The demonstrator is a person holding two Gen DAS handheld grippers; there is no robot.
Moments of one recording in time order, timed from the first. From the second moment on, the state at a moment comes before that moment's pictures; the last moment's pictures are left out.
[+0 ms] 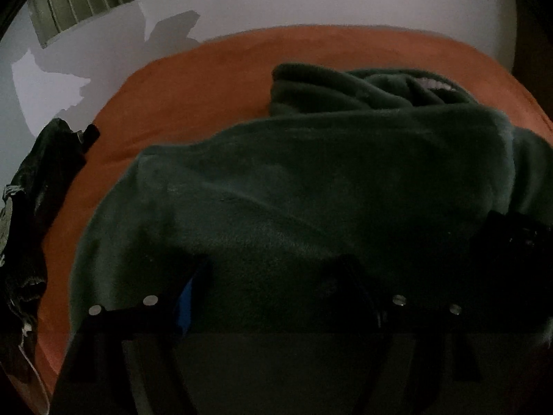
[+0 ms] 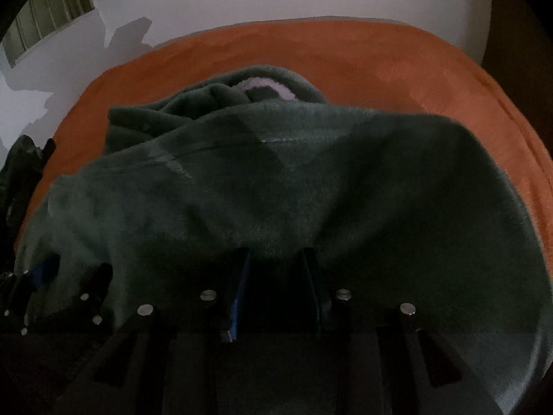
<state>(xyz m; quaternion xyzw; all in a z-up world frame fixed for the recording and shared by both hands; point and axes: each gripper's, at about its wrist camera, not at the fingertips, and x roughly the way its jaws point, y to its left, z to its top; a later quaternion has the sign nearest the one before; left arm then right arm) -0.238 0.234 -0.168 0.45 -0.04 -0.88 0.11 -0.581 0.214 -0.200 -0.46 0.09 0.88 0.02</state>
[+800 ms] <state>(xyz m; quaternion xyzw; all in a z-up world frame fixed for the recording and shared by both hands) -0.231 0.236 -0.170 0.44 -0.03 -0.89 0.14 -0.570 0.170 -0.214 -0.45 0.06 0.89 0.00</state>
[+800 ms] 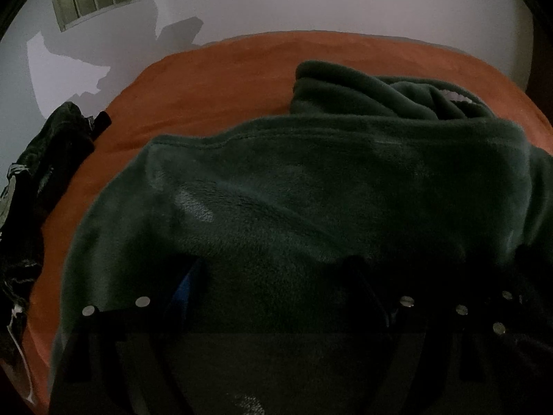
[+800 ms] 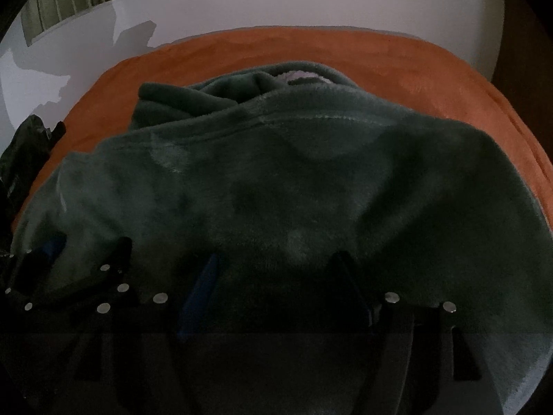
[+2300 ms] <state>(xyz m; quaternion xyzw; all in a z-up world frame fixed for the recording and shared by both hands) -0.244 0.236 -0.175 0.43 -0.03 -0.89 0.15 -0.569 0.193 -0.210 -0.47 0.03 0.88 0.06</state>
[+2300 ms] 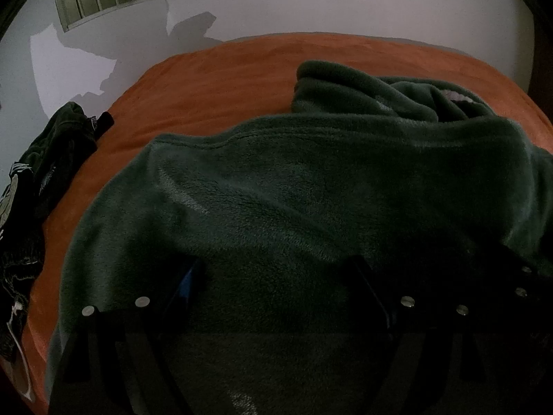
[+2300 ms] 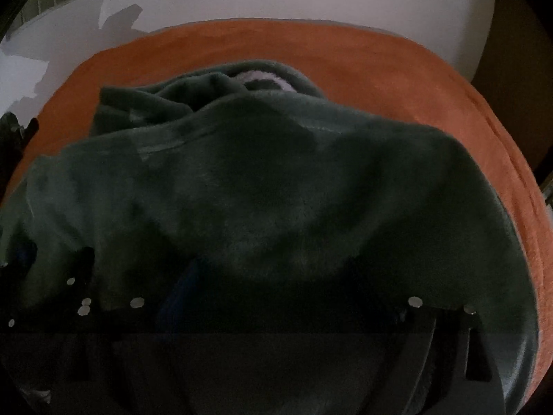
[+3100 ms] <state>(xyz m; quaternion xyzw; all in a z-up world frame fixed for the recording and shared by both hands) -0.277 0.257 -0.153 0.44 -0.09 -0.89 0.12 -0.584 0.224 -0.185 -0.47 0.06 0.88 0.08</state>
